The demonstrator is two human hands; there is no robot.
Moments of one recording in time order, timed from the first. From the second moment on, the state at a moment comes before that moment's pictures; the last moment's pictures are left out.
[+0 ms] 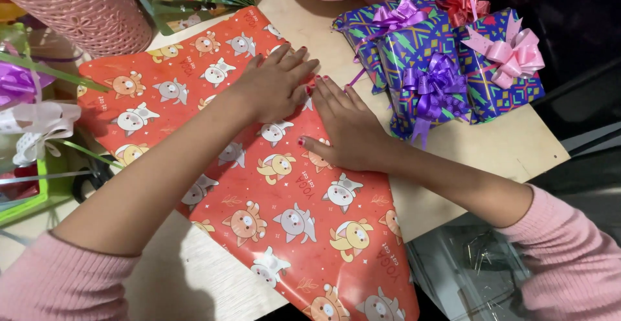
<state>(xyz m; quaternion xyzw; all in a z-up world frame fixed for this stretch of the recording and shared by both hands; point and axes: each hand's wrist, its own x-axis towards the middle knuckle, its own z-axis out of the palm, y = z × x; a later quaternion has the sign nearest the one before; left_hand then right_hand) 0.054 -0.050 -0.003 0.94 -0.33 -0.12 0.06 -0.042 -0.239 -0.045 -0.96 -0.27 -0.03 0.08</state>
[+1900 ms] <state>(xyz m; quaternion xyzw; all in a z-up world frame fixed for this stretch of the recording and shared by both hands) 0.039 -0.050 -0.009 0.94 -0.31 -0.14 0.06 -0.134 -0.323 -0.001 -0.89 -0.07 0.11 0.43</state>
